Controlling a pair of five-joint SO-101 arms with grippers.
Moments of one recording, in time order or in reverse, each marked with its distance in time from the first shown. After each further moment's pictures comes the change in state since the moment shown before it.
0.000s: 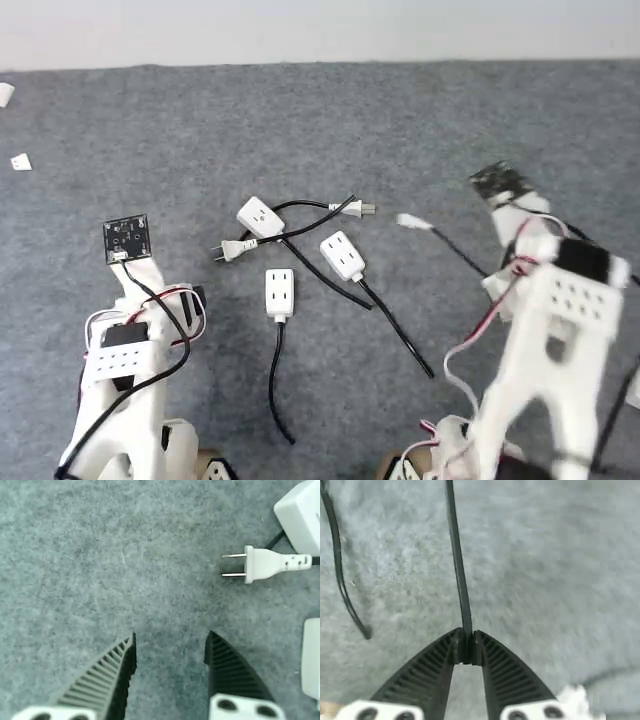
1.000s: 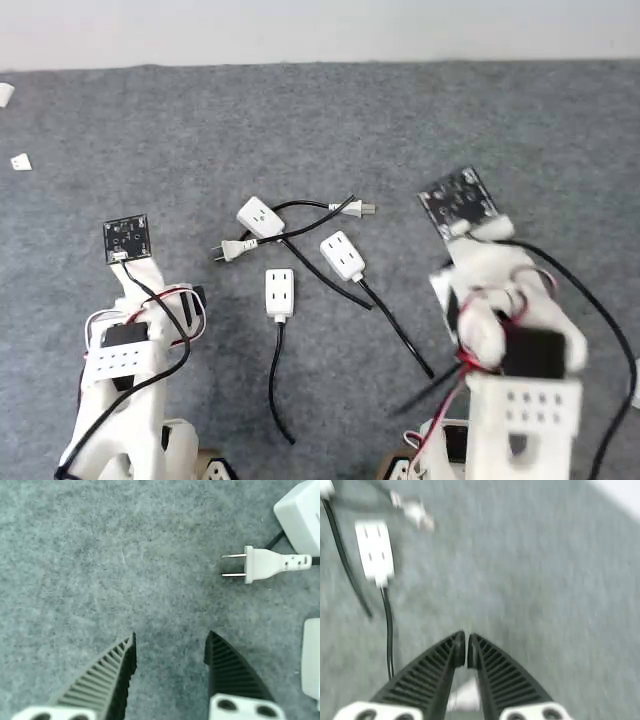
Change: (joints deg) left arm 0.0 0.0 0.0 0.0 0.0; right arm -19.3 -25.8 9.1 -7.9 -15.0
